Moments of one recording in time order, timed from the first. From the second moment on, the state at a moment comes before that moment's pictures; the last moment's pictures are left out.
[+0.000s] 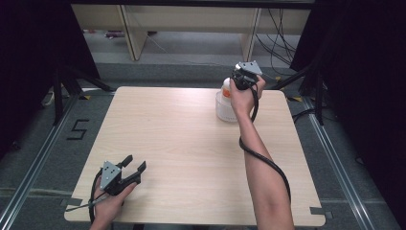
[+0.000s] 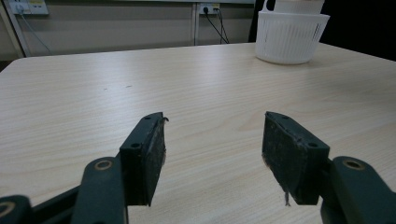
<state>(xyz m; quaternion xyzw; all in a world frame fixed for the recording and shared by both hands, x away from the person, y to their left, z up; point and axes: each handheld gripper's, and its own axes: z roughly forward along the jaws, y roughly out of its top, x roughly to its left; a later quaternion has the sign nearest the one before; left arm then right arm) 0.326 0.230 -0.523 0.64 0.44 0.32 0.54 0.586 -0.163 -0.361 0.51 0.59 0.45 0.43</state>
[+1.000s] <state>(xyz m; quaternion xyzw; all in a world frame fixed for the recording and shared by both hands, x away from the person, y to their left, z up) 0.326 0.229 -0.523 0.64 0.44 0.31 0.54 0.573 -0.171 -0.363 0.52 0.62 0.43 0.40</state>
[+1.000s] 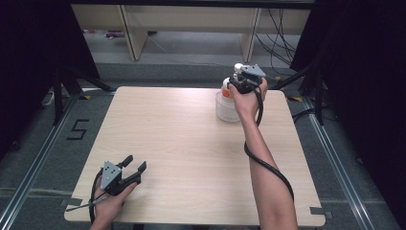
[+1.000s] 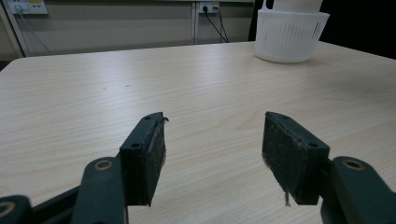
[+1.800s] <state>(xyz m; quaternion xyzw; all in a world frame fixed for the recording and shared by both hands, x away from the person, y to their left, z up) 0.326 0.229 -0.523 0.64 0.44 0.32 0.54 0.516 -0.190 -0.376 0.51 0.64 0.44 0.37</state>
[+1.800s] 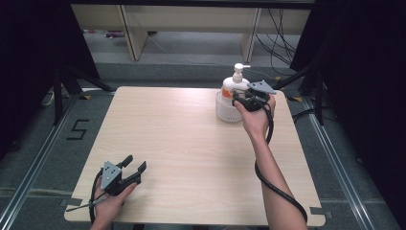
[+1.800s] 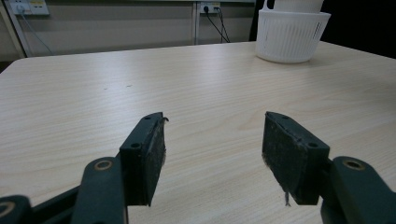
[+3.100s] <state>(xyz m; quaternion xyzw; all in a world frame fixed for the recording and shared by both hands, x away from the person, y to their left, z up) 0.326 0.228 -0.523 0.64 0.45 0.32 0.54 0.382 -0.263 -0.445 0.53 0.65 0.43 0.33</state>
